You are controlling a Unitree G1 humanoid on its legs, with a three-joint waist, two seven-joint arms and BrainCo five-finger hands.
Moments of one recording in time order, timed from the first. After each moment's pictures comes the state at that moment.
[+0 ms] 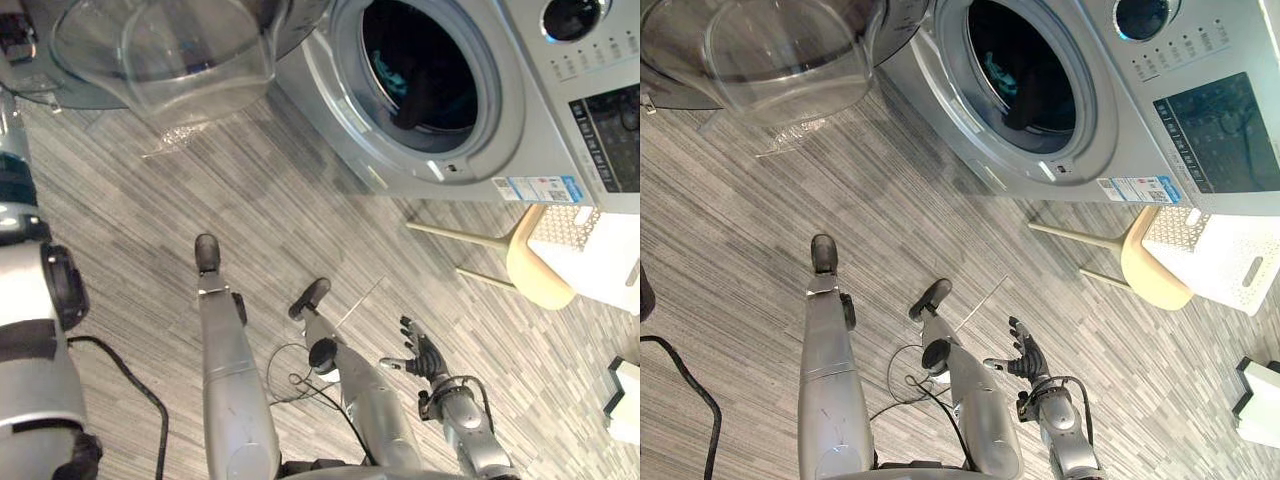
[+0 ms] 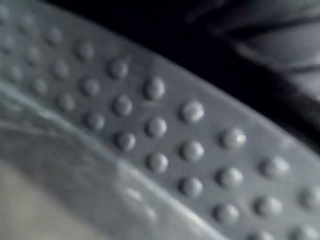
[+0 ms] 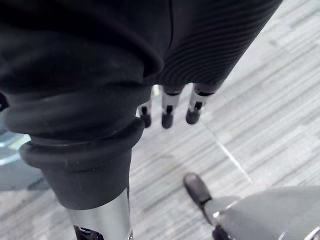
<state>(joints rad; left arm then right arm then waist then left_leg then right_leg) -1.37 0.87 0.06 0.90 -0.10 -0.04 0.12 0.12 -0.13 0.12 0.39 0.00 -0.14 0.03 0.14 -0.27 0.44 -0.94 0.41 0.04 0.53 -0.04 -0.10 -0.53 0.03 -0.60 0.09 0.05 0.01</state>
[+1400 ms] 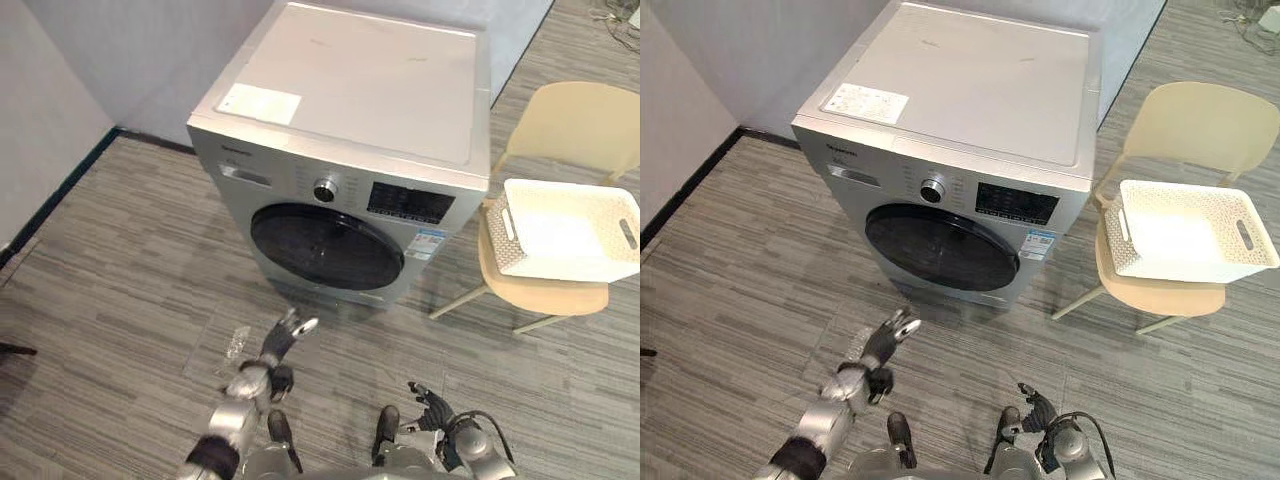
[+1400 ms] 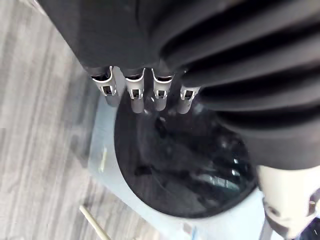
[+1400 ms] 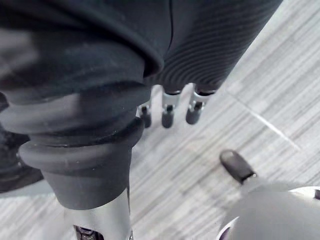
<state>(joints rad) 0.01 0.18 -0.22 0.52 -0.32 -0.08 -0.04 0.08 -0.19 0.13 0.79 -0.28 -0.08 0.10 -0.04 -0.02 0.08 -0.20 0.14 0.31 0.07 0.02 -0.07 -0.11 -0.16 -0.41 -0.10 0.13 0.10</state>
